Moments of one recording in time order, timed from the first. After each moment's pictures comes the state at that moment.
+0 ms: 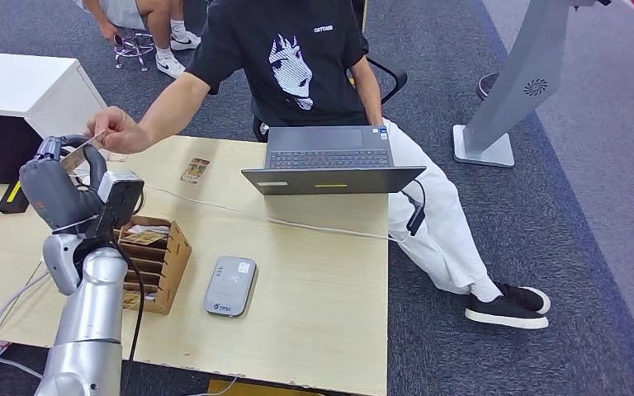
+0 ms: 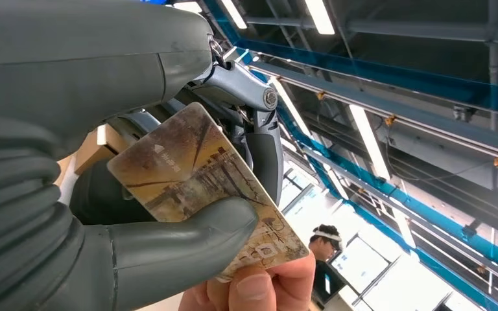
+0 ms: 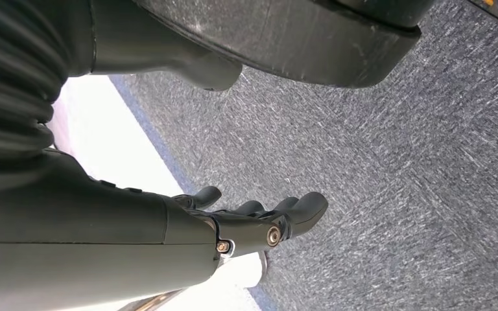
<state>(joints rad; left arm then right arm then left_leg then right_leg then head) -0.46 -0.04 0.23 -1.26 -0.87 0.70 -0.40 -0.11 0.09 1.52 -0.12 -0.58 -0.52 0.18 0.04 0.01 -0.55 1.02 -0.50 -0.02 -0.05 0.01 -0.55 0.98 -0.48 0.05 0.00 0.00</state>
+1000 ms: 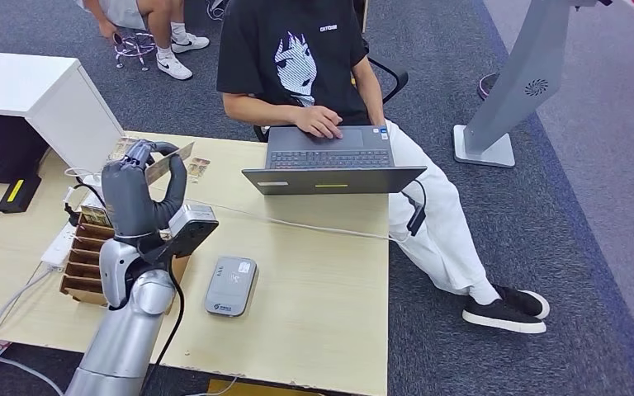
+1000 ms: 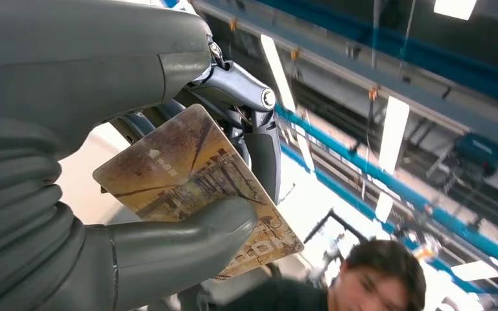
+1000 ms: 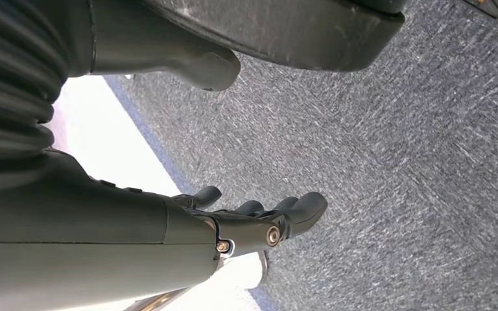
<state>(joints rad) -0.34 -0.03 -0.18 -1.45 -0.85 0.62 -0.30 -0.11 0.09 1.52 -0.12 -0.60 -0.53 0.17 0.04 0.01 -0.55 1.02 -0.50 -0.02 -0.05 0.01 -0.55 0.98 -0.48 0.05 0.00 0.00</state>
